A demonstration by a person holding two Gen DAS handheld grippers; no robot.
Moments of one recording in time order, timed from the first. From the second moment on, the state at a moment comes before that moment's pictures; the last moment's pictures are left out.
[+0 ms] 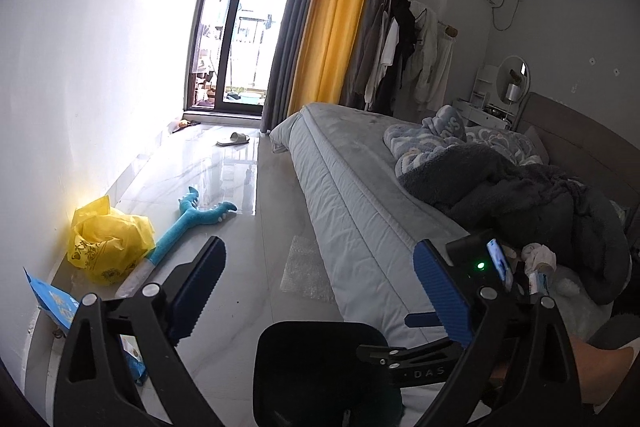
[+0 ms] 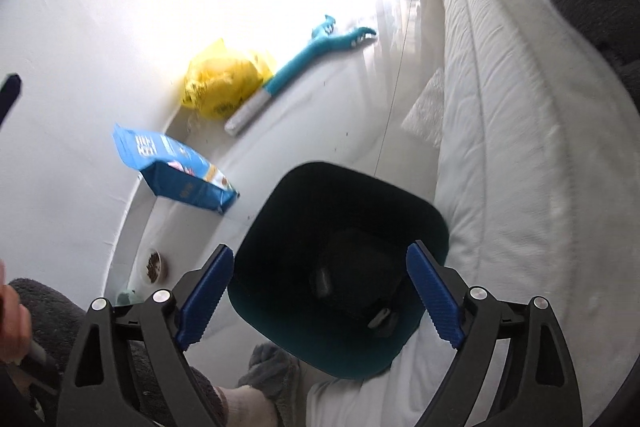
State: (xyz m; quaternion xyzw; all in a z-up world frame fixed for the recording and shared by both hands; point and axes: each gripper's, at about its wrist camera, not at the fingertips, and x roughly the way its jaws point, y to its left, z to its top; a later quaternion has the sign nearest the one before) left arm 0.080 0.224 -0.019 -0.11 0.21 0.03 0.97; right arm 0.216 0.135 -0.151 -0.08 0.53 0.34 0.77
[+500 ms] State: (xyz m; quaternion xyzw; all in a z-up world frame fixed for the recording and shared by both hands) left arm 0.099 0.175 0.002 -0.10 0.20 0.01 0.98; right arm 0.228 0.055 -0.093 -0.02 0.46 0.30 0.84
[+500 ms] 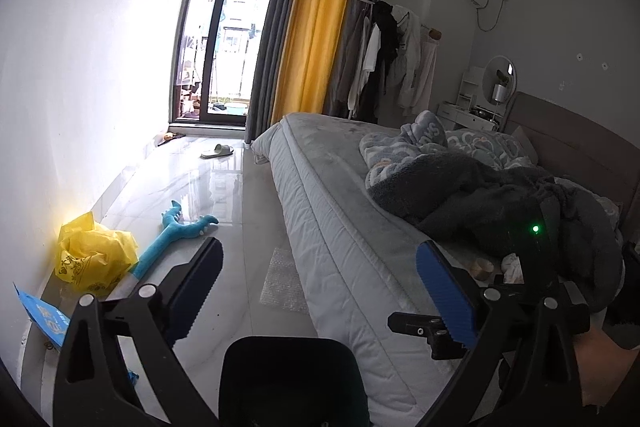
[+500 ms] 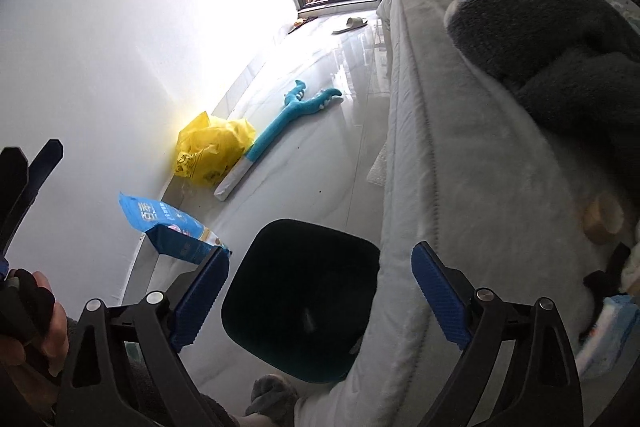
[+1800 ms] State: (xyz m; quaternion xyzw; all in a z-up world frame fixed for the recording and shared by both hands) left arm 0.173 -0.008 -0.034 -0.04 0.31 -0.08 0.95; right arm 0.216 -0.185 -0.056 0.01 0.38 0.18 0.91
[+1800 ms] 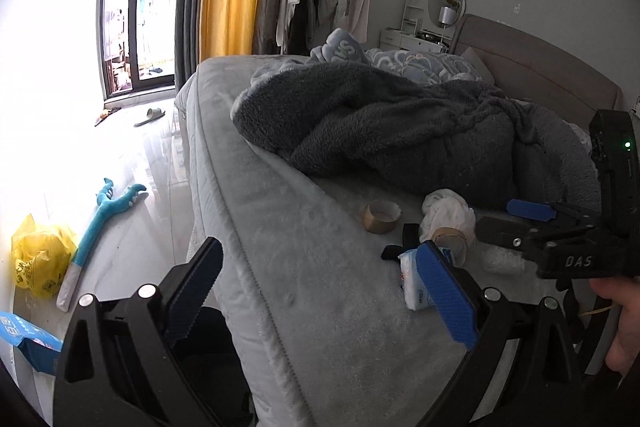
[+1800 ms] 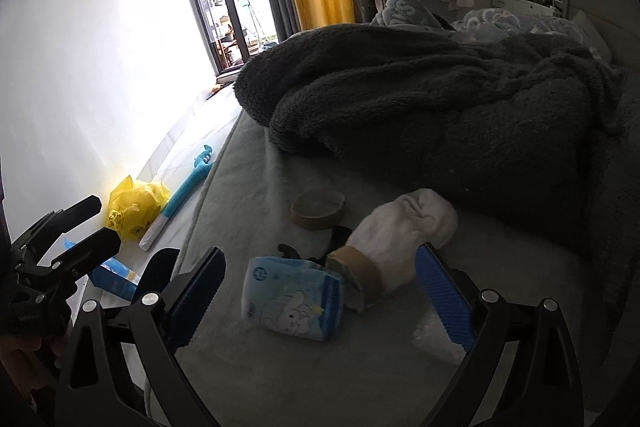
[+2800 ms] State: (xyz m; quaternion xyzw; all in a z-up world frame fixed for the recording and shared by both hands) left arm 0.208 -0.123 -0.098 0.05 0.38 -0.10 0.92; right arm 0.217 -0.262 -0.138 -0.05 0.43 0.23 0.87
